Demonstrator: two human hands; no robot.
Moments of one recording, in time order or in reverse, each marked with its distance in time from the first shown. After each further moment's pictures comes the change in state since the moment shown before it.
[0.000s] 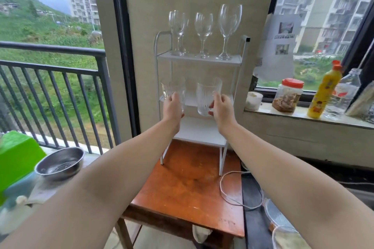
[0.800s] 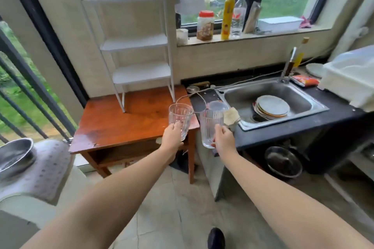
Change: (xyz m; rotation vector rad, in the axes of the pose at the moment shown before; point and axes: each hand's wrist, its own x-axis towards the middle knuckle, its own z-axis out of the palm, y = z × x) left_hand -0.271 -0.147 -0.088 0.417 -0.540 -0.240; right_hand -0.349 0.116 -0.111 -0.204 0.509 0.401
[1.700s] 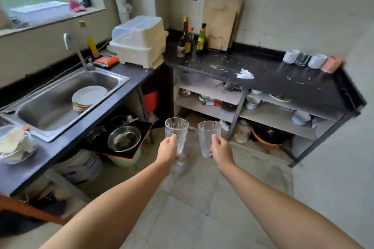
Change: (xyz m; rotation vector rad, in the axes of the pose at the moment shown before) left_hand -0.316 -0.076 0.470 0.275 -0.822 -0.025; right_hand -0.171 0.192 -0.535 -0.025 0.843 0.331
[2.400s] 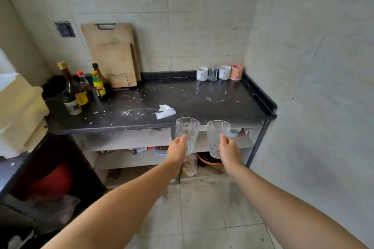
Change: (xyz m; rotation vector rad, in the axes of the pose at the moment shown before) left_hand 0.176 0.167 0.332 0.234 -0.549 0.165; right_hand 0.277 -0.019 -0.209 0.100 0.507 0.127
